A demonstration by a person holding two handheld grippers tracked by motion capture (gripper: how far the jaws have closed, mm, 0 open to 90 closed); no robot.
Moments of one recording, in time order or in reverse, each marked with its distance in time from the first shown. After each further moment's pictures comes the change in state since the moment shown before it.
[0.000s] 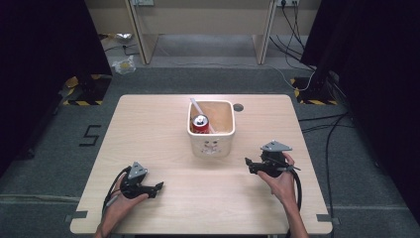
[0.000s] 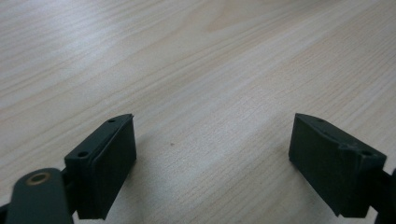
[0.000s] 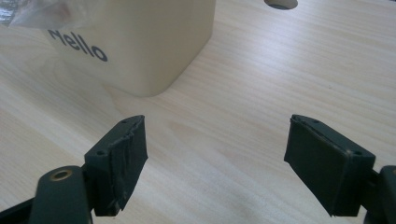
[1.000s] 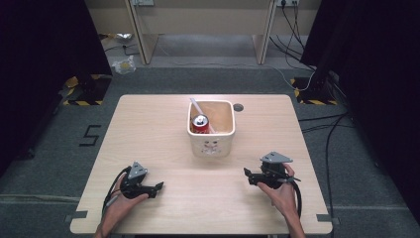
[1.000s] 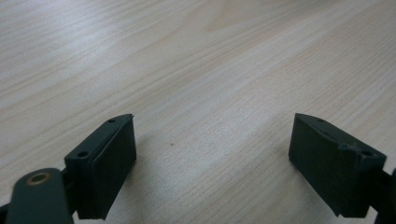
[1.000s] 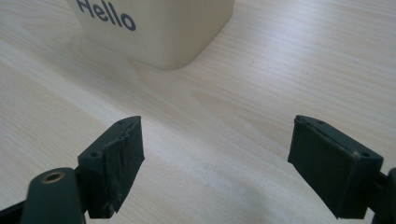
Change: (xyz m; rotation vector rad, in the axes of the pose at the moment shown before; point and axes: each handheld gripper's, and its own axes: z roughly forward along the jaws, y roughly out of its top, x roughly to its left) left arm 0.000 0.000 0.000 0.000 0.000 0.000; right arm 0.014 -0.026 -0.009 0.000 0.034 -0.004
